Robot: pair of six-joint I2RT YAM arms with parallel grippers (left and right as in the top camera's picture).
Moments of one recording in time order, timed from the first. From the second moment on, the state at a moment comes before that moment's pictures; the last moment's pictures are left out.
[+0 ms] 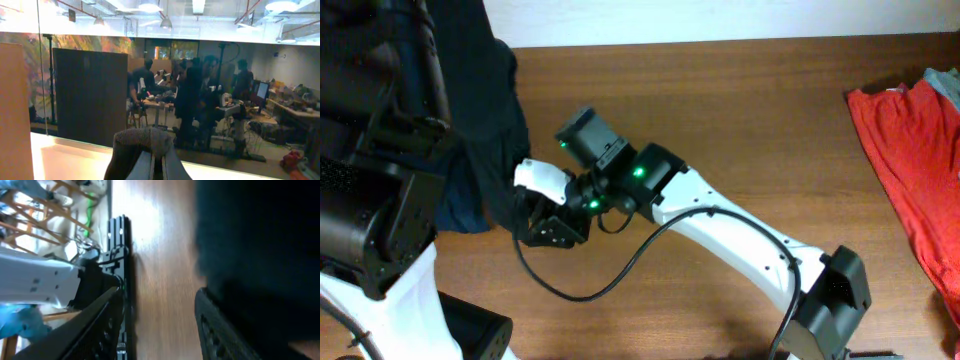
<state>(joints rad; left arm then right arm) -0.40 1.78 2.91 -0.80 -0.62 0.09 0.85 1.88 1.75 -0.77 -0.75 -0.16</state>
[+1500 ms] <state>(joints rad) -0.55 1.78 2.90 -0.72 -0.91 0.15 0.83 1.88 1.75 -0.69 -0.38 -0.05</state>
